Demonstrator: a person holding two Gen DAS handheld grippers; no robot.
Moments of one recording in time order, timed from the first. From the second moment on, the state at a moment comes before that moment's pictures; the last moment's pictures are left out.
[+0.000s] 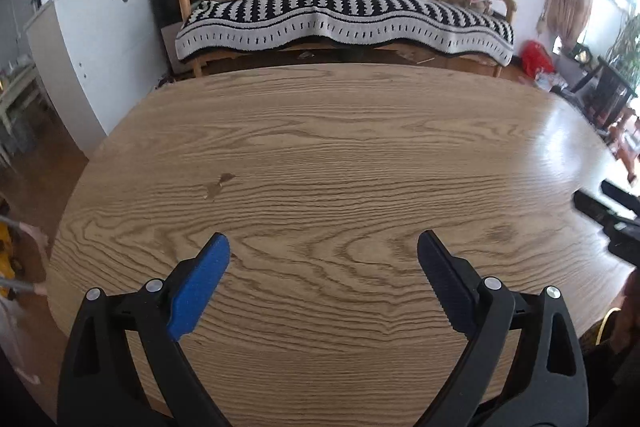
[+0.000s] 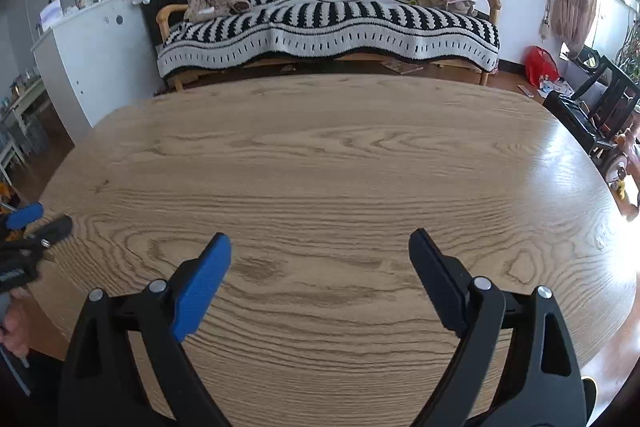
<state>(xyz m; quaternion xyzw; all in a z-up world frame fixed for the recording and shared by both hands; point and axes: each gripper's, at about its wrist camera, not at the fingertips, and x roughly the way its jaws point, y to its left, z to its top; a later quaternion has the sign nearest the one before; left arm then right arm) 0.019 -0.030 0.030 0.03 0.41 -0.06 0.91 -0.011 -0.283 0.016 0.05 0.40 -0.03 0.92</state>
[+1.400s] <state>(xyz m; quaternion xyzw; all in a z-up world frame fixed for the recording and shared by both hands) 0.014 -0.040 0.011 0.03 0.43 -0.07 0.90 -0.020 -0.273 0.006 0.04 0.40 -0.03 0.91</state>
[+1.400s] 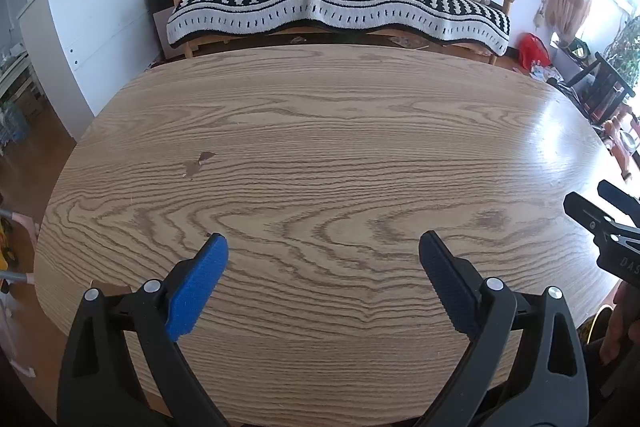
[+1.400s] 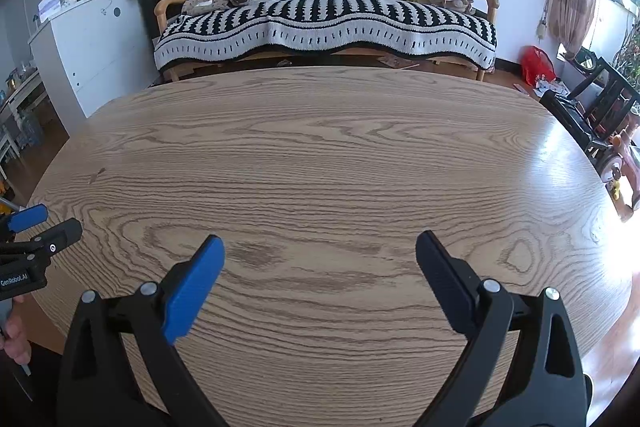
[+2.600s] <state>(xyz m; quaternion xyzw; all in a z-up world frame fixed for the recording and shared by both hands) 0.014 -0.037 0.012 0.03 0.44 -0.07 0.90 -0.023 -0.281 0.007 0.04 0.40 -0.03 0.91</state>
